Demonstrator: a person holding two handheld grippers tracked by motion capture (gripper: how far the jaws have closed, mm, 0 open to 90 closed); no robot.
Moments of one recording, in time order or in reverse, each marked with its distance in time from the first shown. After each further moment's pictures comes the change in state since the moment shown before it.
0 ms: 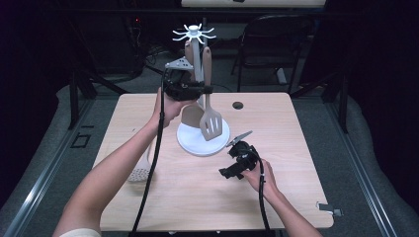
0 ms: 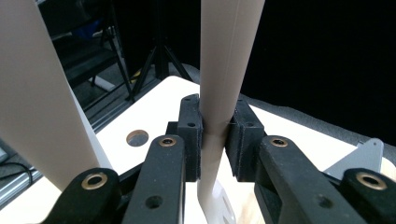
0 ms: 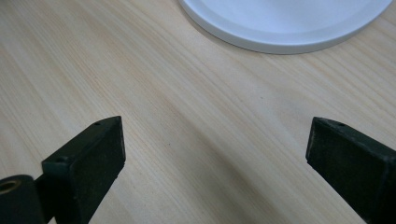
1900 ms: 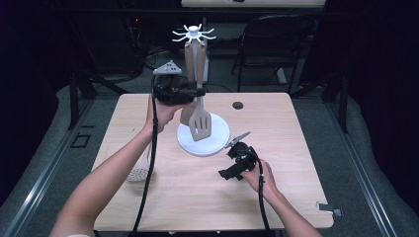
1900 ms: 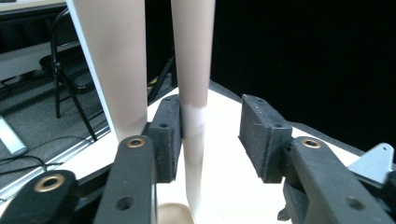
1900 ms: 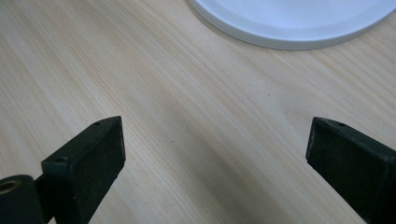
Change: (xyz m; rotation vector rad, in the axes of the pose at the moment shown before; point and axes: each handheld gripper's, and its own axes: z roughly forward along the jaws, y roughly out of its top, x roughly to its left) left arm 0.002 -0.022 -0.020 -0.062 0.073 -0.045; right arm 0.002 0.000 0.003 0.026 0.007 -0.009
